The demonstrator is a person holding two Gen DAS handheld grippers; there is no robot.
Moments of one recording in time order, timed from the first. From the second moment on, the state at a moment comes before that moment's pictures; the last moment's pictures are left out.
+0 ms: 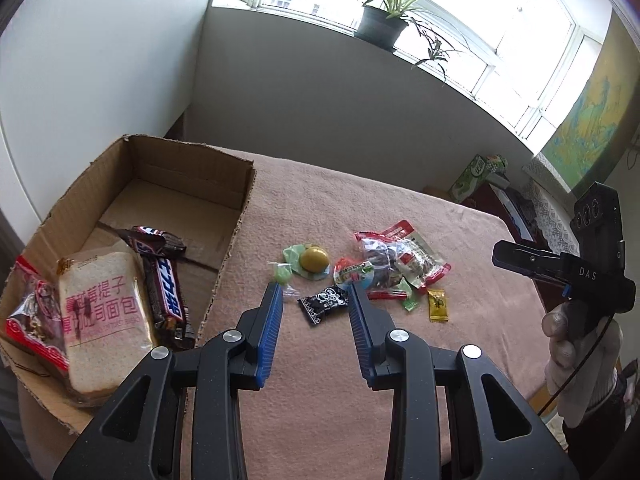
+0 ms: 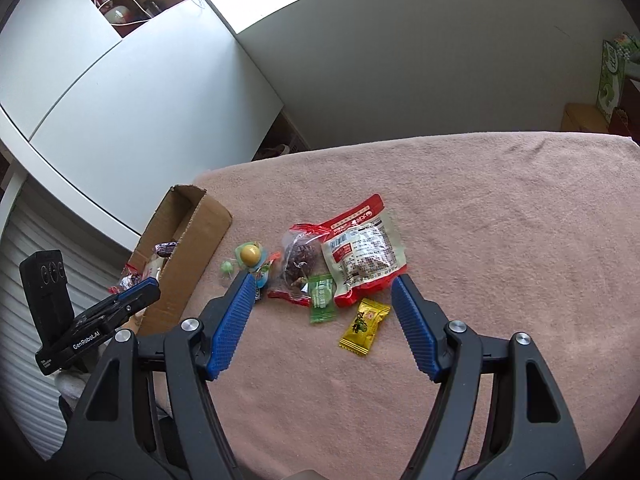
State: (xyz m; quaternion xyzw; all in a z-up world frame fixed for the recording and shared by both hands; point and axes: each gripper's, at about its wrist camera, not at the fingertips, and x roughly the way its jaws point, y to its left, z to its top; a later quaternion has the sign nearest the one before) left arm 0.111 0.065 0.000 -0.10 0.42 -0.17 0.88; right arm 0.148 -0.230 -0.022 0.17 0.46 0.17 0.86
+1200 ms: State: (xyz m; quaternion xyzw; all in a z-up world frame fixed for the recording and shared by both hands) left arm 0.152 0.019 -0.062 -0.06 0.53 -0.19 0.83; right arm 0.148 -0.226 -0.085 0.18 0.51 0.17 0.82
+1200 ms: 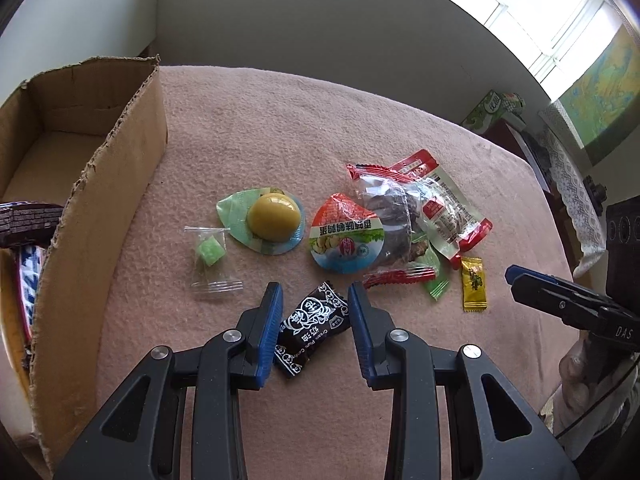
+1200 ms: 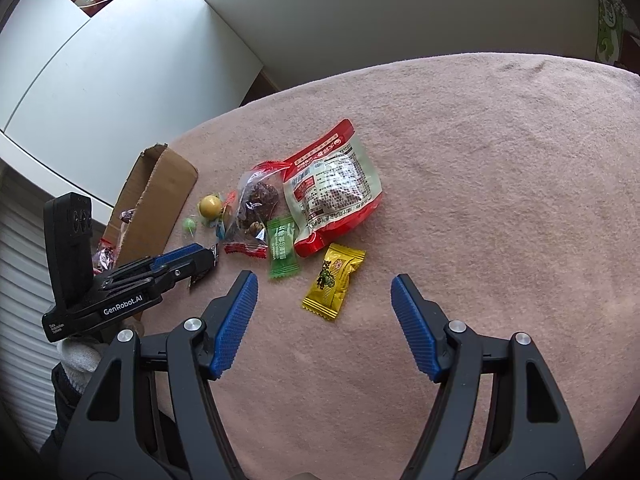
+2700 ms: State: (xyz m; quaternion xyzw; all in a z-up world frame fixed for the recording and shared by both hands) left arm 0.093 0.016 -0.041 0.02 0.47 -0.18 0.86; right arm 0.122 -0.183 -0.068 0.03 0.50 0.12 0.85
